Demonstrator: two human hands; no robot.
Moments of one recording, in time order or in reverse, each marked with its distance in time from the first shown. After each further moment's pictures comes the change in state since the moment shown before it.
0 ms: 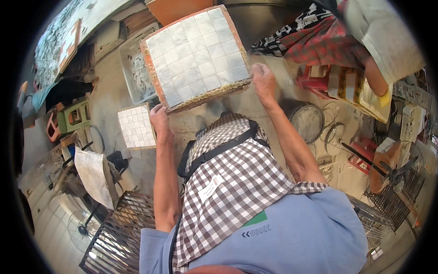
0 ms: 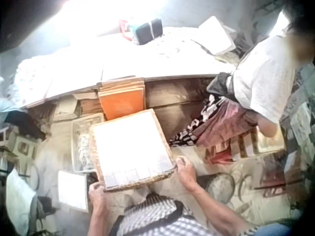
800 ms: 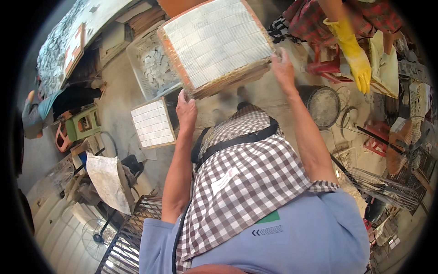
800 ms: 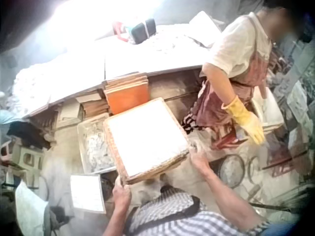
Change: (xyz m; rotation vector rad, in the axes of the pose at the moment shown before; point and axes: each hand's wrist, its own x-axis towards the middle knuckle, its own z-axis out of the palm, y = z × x) left_hand -0.023 -0.006 0.011 0.401 -0.195 0.427; right_hand 0.018 0.023 -0.003 -0.123 0.091 -0.300
